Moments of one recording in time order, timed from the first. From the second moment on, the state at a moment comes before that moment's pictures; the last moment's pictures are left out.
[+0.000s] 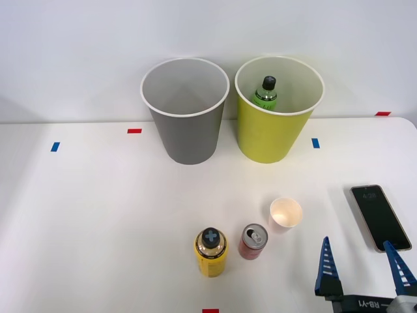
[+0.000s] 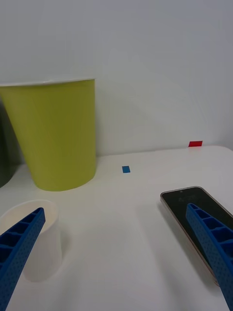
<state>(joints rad) 0.88 -0.09 0.19 -1.96 -0.03 -0.60 1.54</state>
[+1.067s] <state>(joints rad) 1.03 -0.17 0.39 -1.91 -0.18 -0.66 1.81</state>
